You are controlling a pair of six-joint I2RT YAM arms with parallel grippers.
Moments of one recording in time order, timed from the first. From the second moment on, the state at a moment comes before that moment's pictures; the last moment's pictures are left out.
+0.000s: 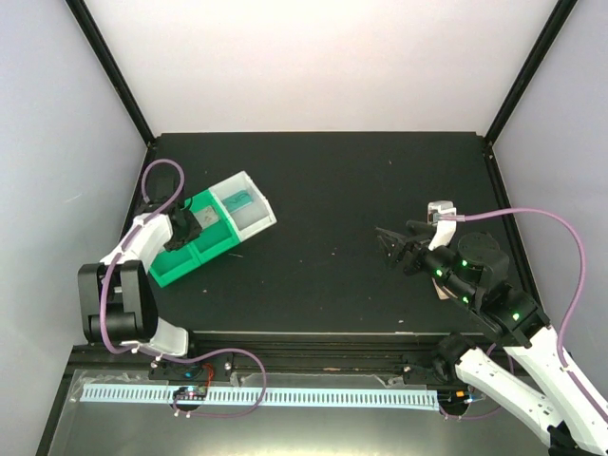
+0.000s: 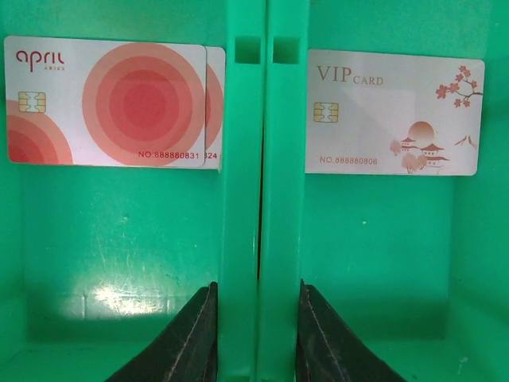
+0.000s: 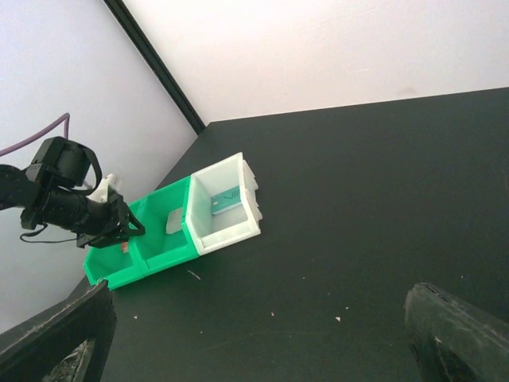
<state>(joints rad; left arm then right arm) 0.10 1.46 0.94 -0.65 -0.13 -0.56 0.66 0.57 0.86 -0.53 0.00 0.46</state>
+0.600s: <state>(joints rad) -0.17 1.69 1.18 -0.63 -0.06 -0.47 0.66 0.56 0.84 -0.54 0.00 0.47</state>
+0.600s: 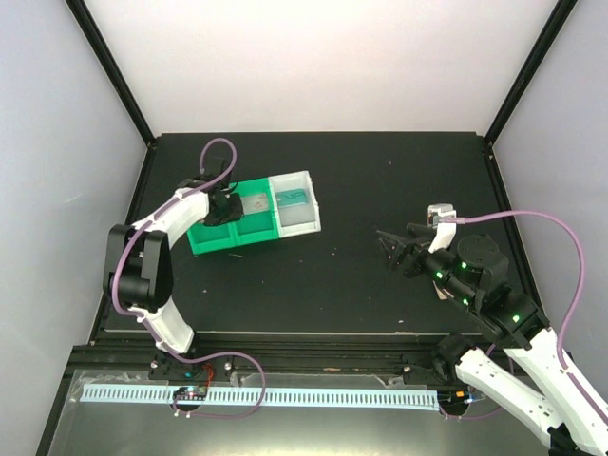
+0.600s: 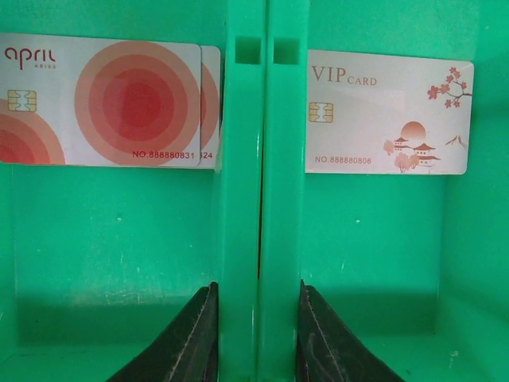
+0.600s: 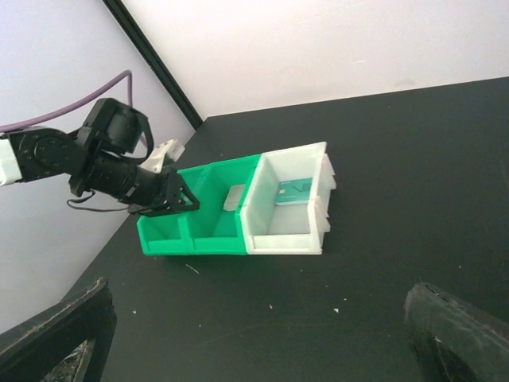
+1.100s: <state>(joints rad) -0.29 1.89 1.42 -0.62 0.00 -0.46 0.66 0.54 0.83 -0.59 0.00 0.51</state>
